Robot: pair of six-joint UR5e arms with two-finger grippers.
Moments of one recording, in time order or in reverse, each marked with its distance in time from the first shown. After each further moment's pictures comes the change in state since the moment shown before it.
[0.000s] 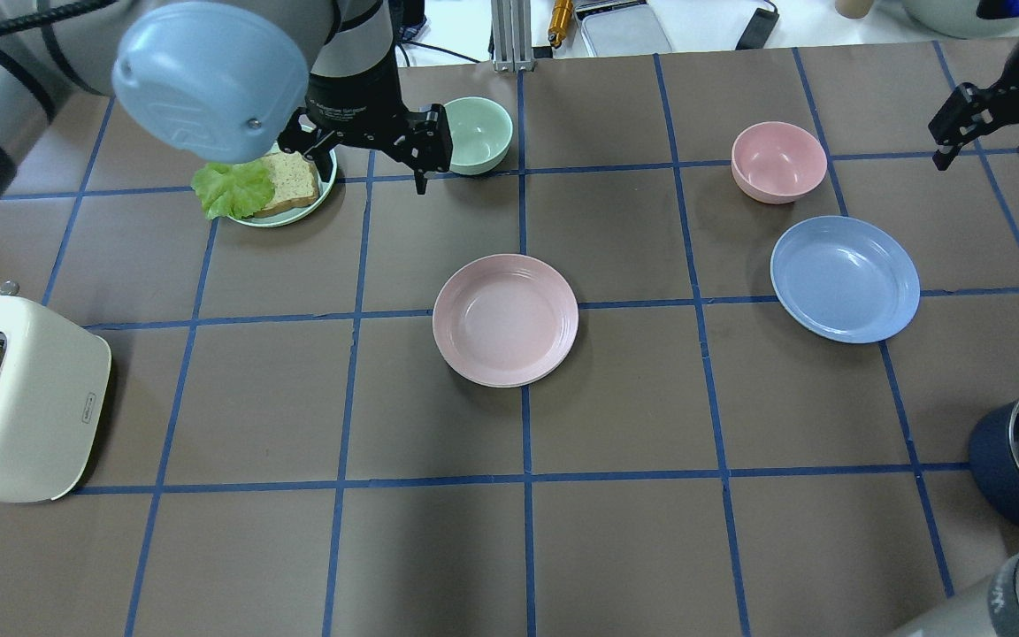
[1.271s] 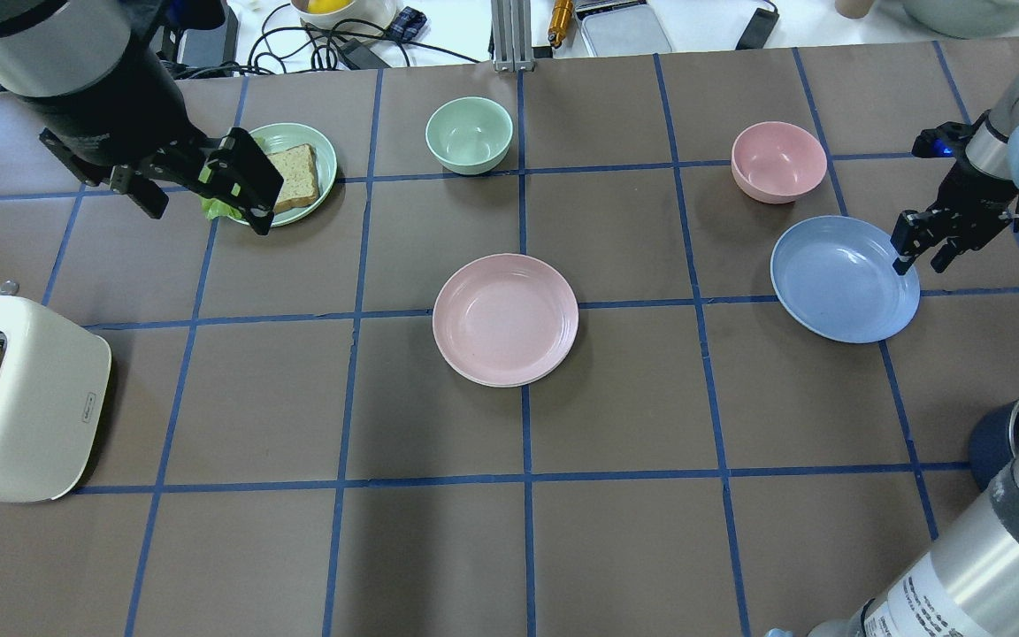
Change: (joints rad) left arm 0.183 0.258 -0.141 -0.106 -0.078 0.285; right arm -0.032 0.135 0.145 -0.171 0.019 -0.059
